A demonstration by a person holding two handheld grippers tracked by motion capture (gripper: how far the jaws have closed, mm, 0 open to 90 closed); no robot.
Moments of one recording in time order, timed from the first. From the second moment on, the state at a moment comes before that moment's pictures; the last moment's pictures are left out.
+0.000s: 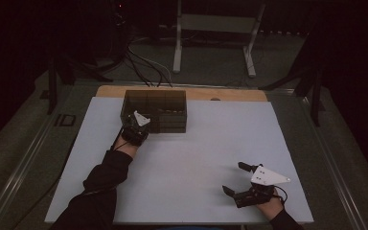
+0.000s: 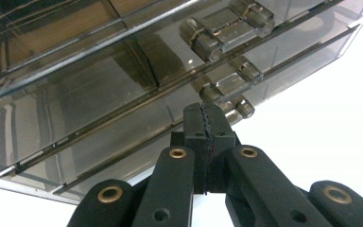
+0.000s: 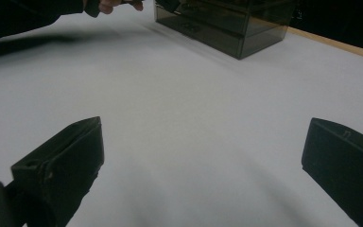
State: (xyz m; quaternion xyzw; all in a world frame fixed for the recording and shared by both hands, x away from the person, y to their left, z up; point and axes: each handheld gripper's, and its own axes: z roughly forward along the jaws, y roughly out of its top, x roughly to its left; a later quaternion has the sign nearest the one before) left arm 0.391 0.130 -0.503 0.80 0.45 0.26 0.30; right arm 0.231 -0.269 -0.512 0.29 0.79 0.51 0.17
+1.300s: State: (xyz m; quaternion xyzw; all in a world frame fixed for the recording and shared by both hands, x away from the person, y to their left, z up) left arm 0.383 0.118 -0.492 0.82 0.45 0.19 0.31; right arm 0.232 -0.268 -0.512 0.29 0.79 0.51 0.17
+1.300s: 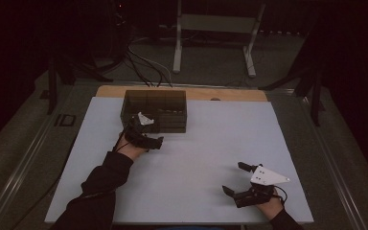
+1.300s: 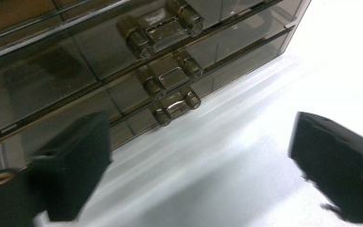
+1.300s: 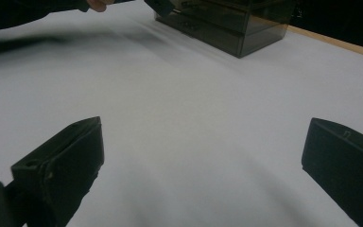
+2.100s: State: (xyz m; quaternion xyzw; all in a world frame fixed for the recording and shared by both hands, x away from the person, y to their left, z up) left arm 0.384 0.112 -0.485 0.87 0.34 0.07 0.35; right arm 0.232 -0.269 -0.512 0.29 0.79 0.51 0.17
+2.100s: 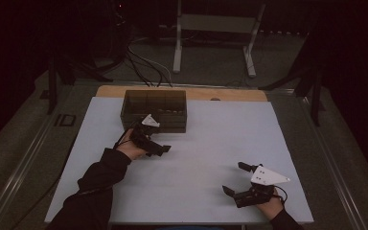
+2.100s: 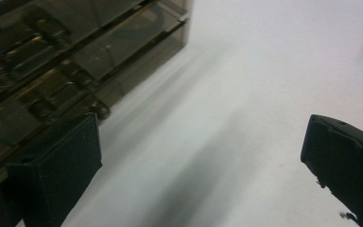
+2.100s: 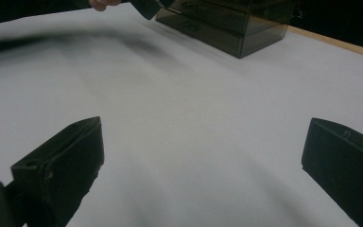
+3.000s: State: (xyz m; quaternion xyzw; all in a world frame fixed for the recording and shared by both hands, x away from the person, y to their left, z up) left arm 0.366 0.129 -0.469 0.86 0.32 0.06 0.39; right arm 0.231 -0.268 -0.512 0.29 0.79 0.51 0.17
